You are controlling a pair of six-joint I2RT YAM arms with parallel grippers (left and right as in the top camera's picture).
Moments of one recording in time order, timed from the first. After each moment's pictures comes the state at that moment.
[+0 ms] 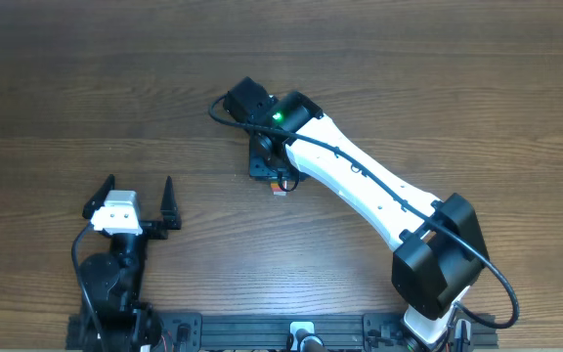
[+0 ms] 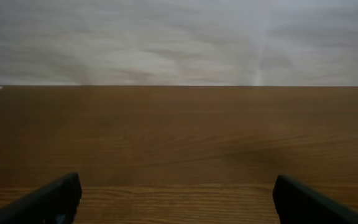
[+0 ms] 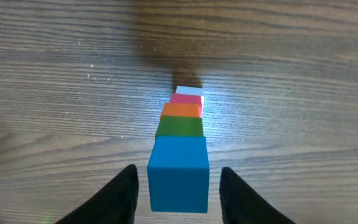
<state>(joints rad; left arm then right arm) -0.02 0.01 0.01 -0.08 0.01 -0.02 0.74 1.89 1.63 -1.18 0.02 0.74</state>
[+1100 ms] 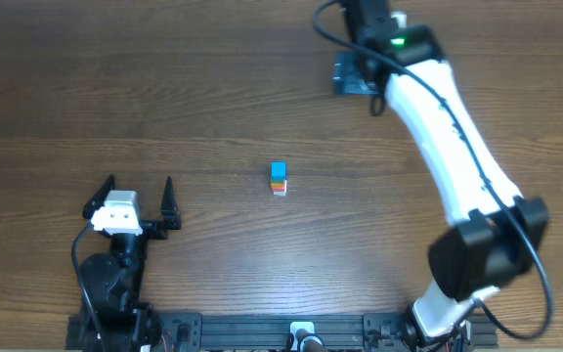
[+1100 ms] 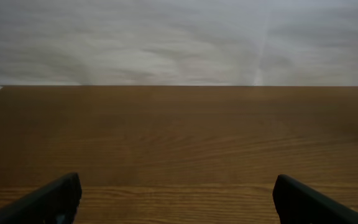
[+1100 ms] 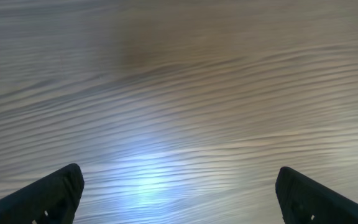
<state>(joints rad) -0.02 0.01 0.01 -0.08 0.01 -0.02 0.29 1.82 1.77 -1.11 0.32 0.34</state>
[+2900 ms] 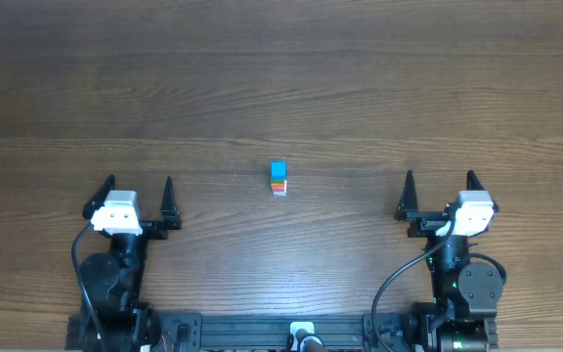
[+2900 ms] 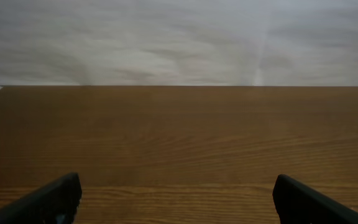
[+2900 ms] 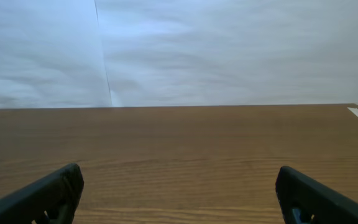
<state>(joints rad) -0.02 0.01 0.01 -0.08 0.01 -0.02 -0.03 0.02 0.12 -0.09 -0.03 0.03</state>
